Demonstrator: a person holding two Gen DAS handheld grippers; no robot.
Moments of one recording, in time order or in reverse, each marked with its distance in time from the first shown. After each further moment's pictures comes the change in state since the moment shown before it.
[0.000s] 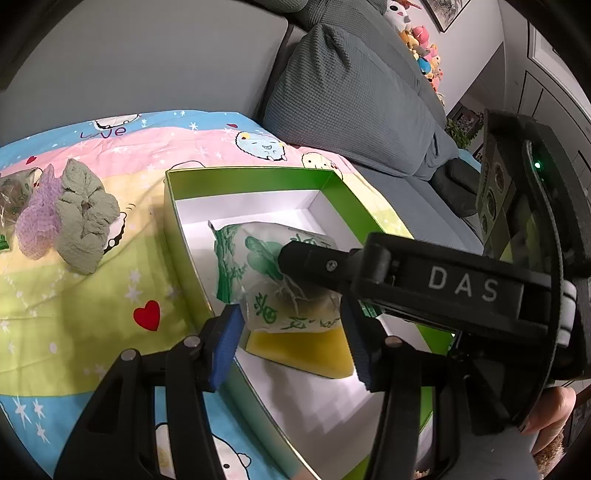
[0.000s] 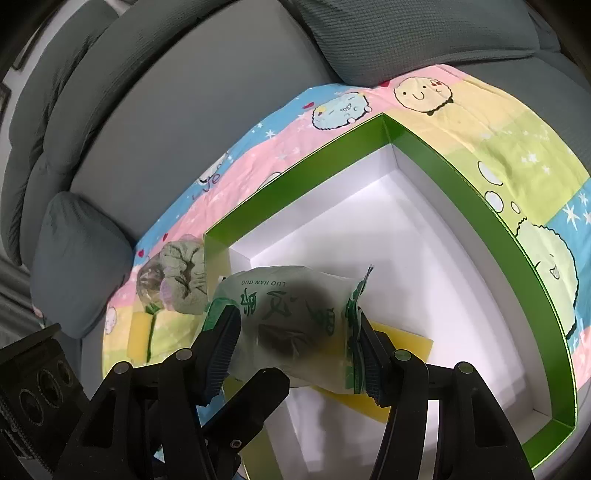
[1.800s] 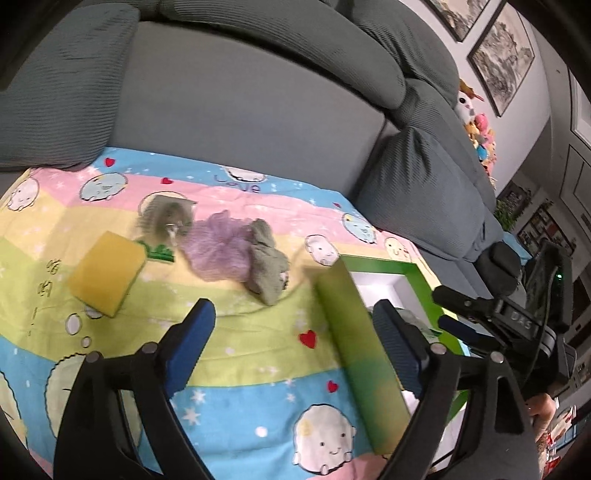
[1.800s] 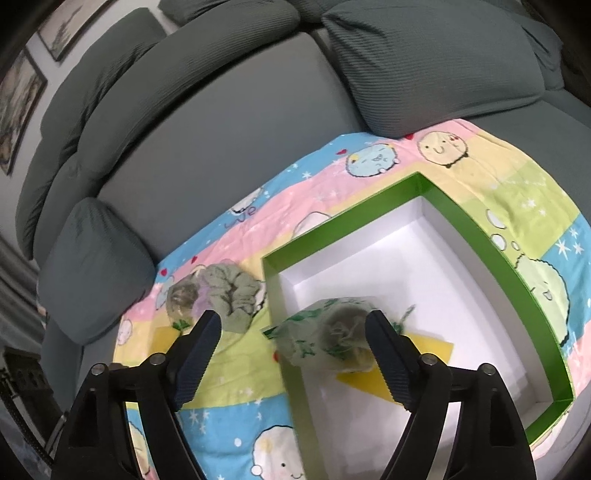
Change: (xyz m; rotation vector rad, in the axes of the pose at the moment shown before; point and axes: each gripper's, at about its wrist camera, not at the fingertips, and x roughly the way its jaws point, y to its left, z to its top) left arm -0.143 0.099 -0.008 -0.198 -0.247 0.197; right arm -0.036 0.046 -0.013 -0.090 -0.165 0.037
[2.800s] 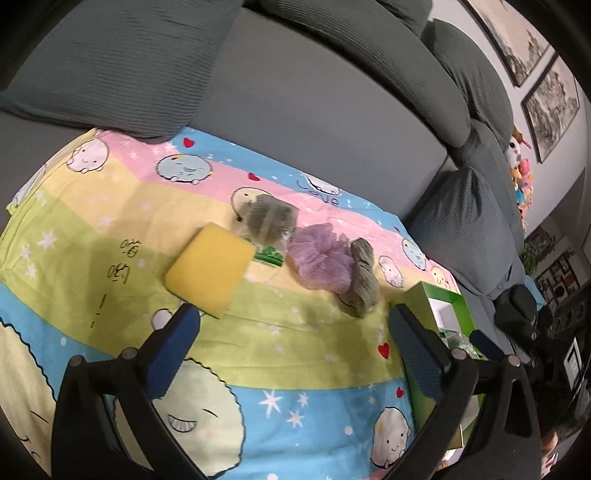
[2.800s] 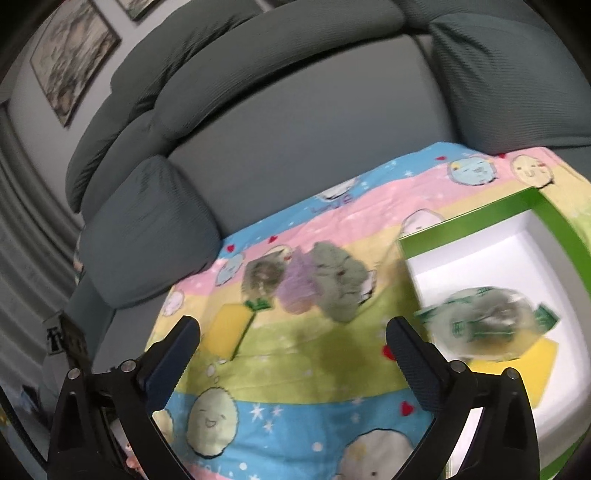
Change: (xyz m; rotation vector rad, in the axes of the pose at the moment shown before) left arm -0.028 0.109 0.005 -0.180 -0.022 0.093; right arm 0.025 0.093 -0.034 -0.176 -0.008 0.183
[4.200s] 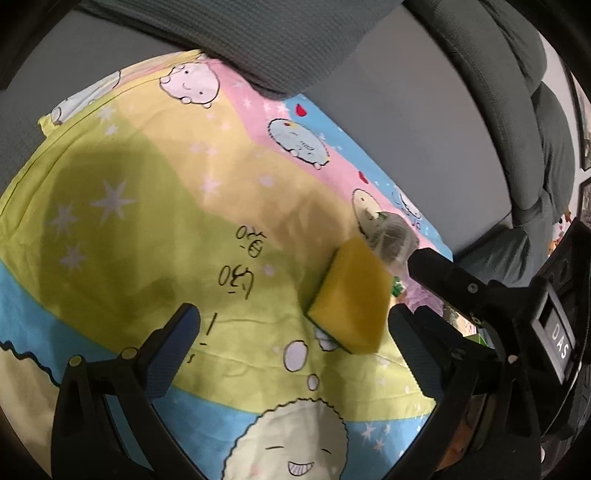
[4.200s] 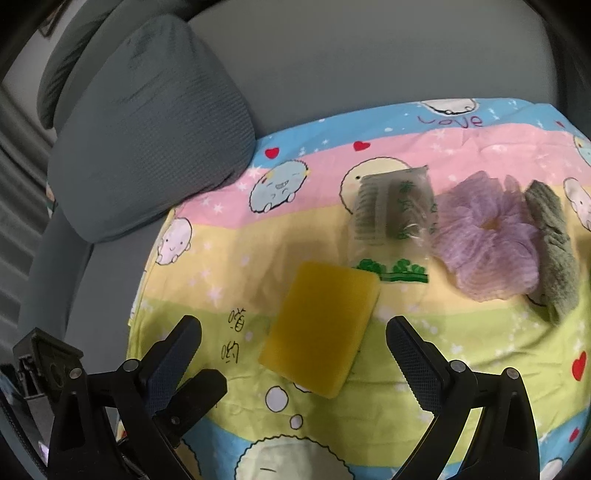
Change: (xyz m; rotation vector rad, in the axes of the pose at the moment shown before) left arm 0.028 0.132 0.019 -0.305 0.100 0.070; right arm 0.202 0.136 -0.019 -0.107 0.339 -0.050
